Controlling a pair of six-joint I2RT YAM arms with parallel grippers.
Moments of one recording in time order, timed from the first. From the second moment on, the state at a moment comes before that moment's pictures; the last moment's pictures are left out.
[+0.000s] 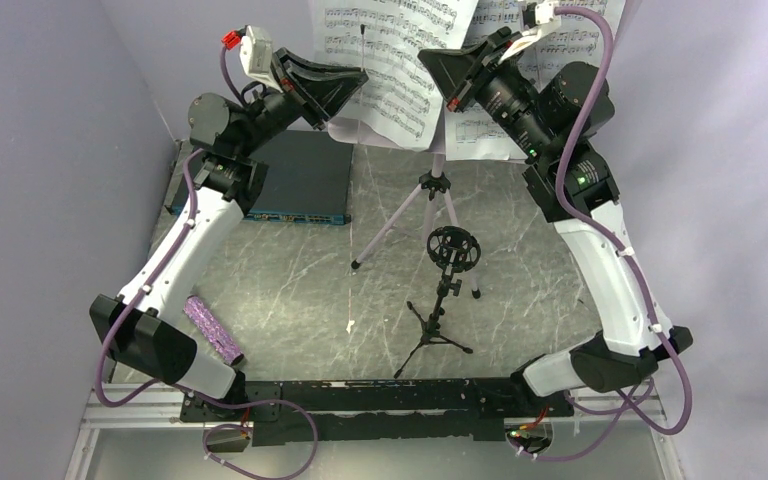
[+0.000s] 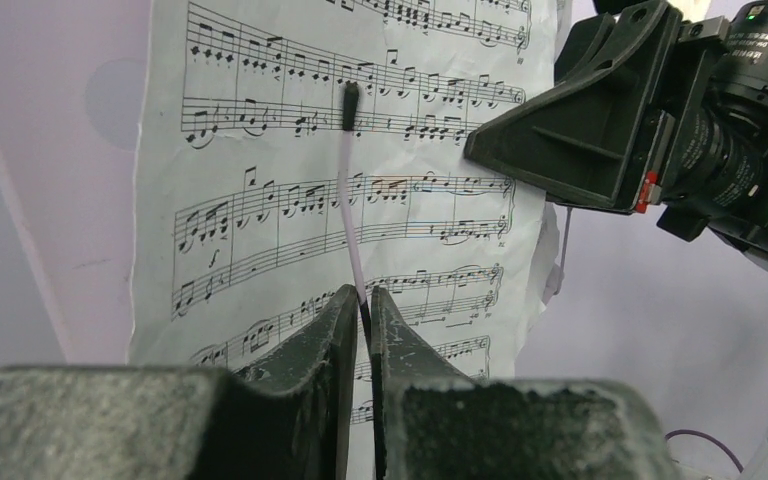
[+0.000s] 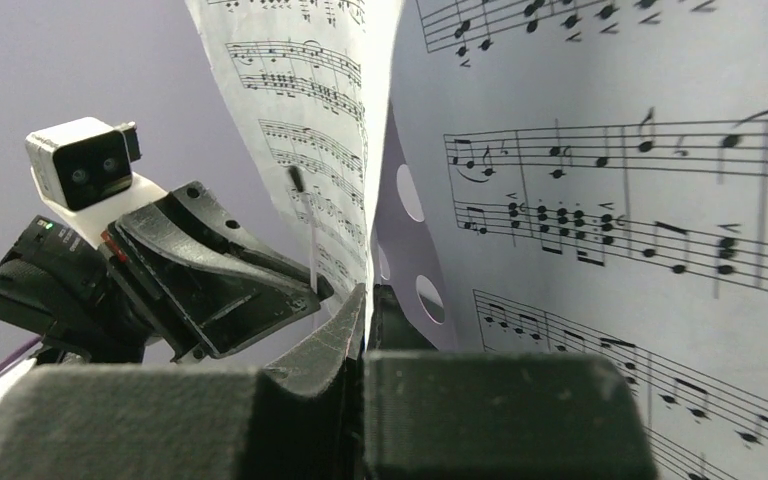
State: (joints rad) left arm -0.40 1.48 1.59 0.57 0.66 -0.53; right arm 0.52 1.42 1.98 -0.20 -0.22 0.29
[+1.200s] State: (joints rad) left arm -0.40 1.25 1.41 0.34 0.48 -0.35; right arm 0.52 1.30 1.79 -0.20 -0.27 0.35
